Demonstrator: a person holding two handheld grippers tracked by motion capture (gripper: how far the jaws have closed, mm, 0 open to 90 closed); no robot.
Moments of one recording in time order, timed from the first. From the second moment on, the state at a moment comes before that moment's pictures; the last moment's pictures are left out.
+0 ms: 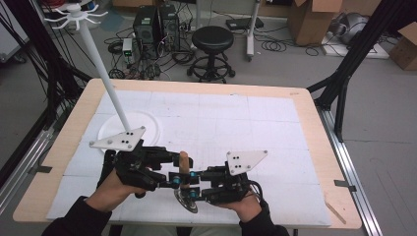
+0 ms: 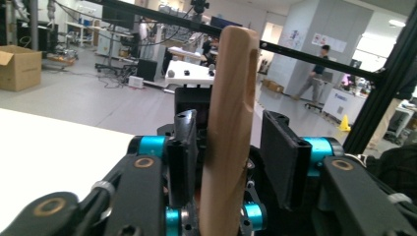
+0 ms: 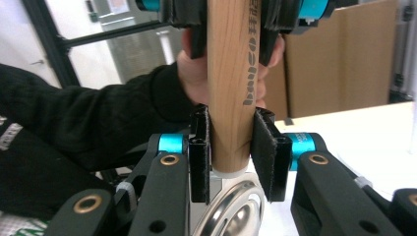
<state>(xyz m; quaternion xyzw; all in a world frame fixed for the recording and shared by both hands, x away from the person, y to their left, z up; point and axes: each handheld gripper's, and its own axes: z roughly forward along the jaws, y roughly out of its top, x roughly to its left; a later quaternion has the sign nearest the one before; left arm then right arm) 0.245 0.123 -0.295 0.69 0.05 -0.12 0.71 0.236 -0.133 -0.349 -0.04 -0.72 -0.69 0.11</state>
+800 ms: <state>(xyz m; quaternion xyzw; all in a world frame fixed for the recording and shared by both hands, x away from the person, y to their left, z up) 0.260 0.154 -0.286 0.70 0.18 0.05 0.69 0.234 -0.173 -0.342 -0.27 -0.73 -0.62 -0.09</state>
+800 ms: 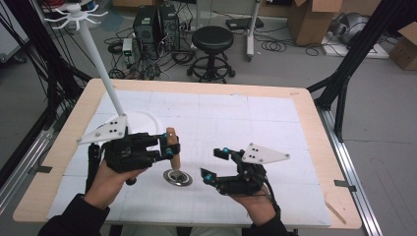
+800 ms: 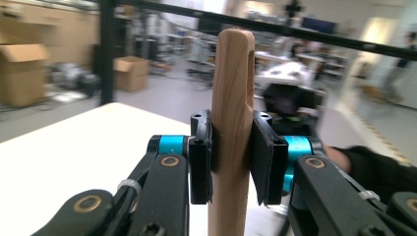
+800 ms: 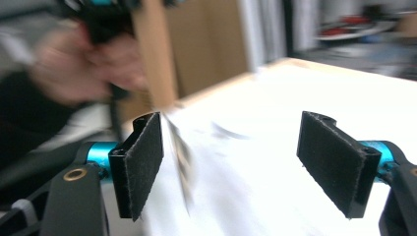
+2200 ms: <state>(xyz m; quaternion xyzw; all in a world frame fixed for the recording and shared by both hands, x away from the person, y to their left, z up) 0.319 0.284 -0.168 0.64 0.31 0.22 0.67 0.227 -0.229 -0.351 -0.32 -0.69 -0.64 -0.15</state>
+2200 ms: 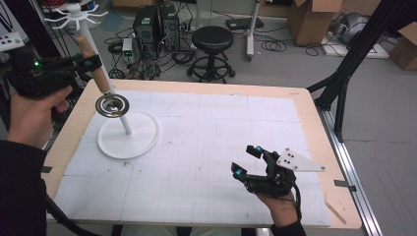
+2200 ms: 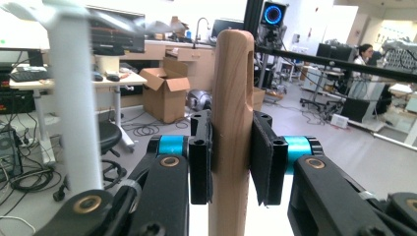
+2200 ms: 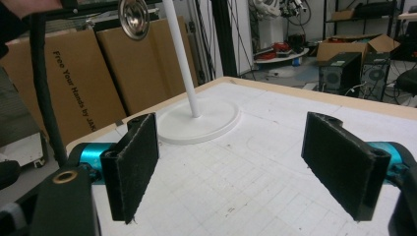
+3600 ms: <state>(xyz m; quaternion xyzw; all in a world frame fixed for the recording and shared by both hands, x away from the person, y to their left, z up) 0.276 0.314 -0.276 0.63 0.33 0.24 0.66 0.232 -0.247 -0.363 -0.36 -0.71 -0.56 -0.23</state>
